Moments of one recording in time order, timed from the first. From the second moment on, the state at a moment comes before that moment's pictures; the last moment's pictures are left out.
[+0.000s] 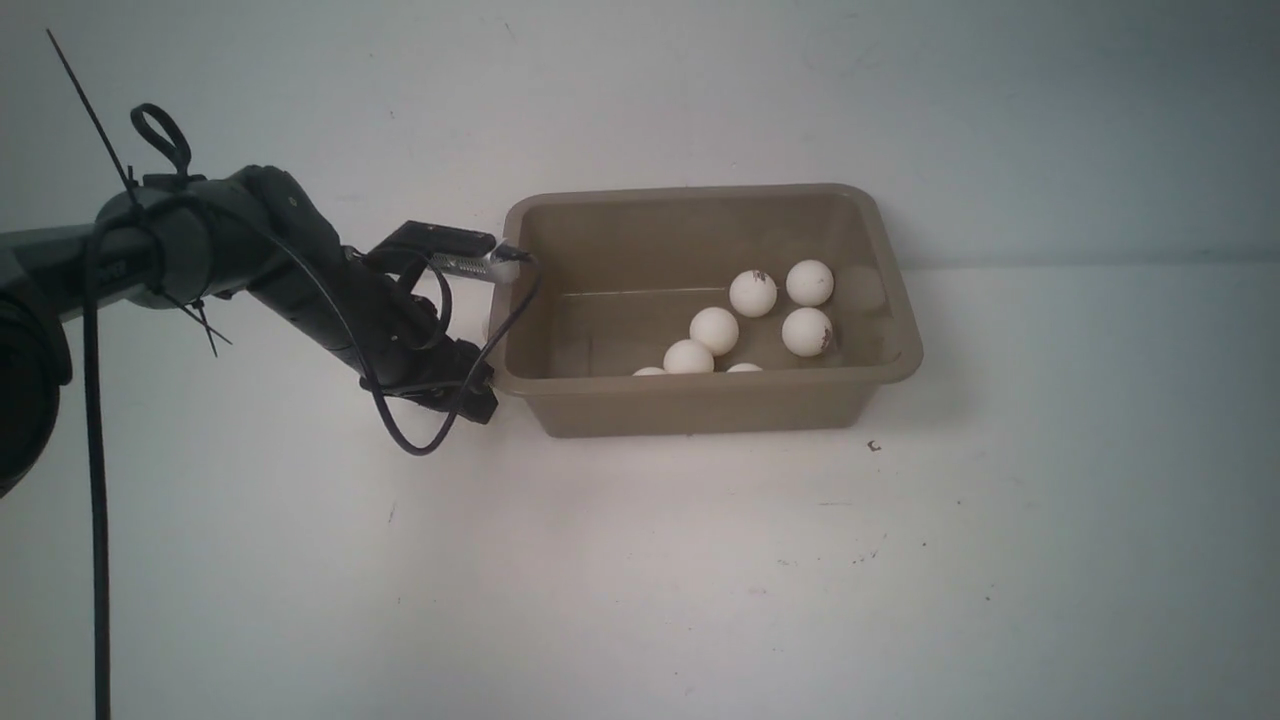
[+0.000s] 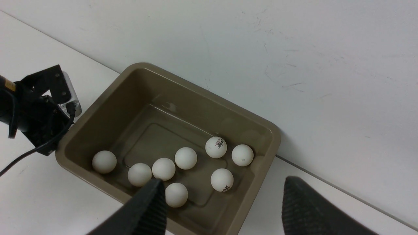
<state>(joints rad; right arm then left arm) 0.29 1.63 -2.09 0.15 1.28 -0.25 -0.07 2.22 -1.64 -0.54 0.80 0.71</state>
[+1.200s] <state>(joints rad) 0.29 1.63 -2.09 0.15 1.28 -0.25 -0.20 2.04 -1.73 -0.67 0.80 1.00</state>
